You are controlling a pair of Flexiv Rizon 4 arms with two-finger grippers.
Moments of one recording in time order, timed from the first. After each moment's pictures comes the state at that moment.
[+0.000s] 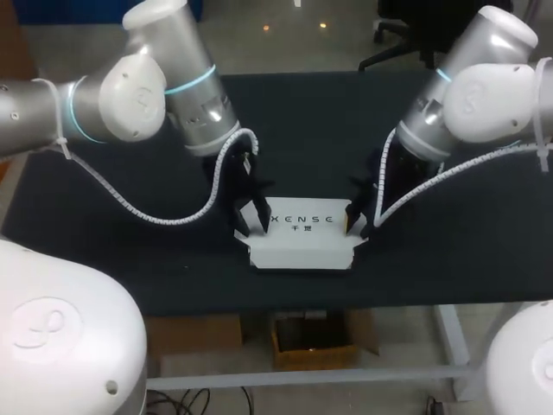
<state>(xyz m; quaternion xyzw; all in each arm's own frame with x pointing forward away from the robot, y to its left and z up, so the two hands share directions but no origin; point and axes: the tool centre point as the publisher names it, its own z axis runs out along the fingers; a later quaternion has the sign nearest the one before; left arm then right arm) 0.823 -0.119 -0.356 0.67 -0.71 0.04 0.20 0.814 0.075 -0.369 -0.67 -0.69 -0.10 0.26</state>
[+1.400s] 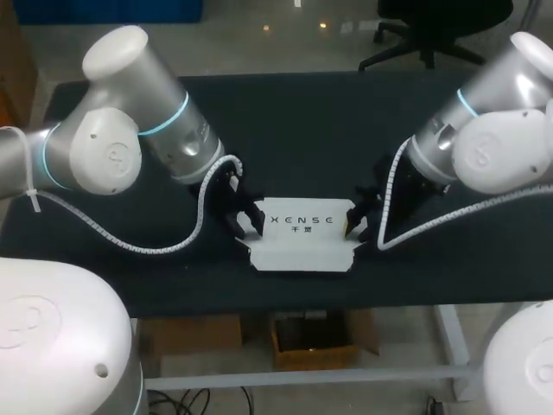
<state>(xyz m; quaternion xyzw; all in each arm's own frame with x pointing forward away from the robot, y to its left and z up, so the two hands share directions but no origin) 0.824 -0.109 -0.366 0.64 -0.74 0.16 0.13 0.809 0.079 -0.373 -0.68 -0.67 -0.18 0.22</state>
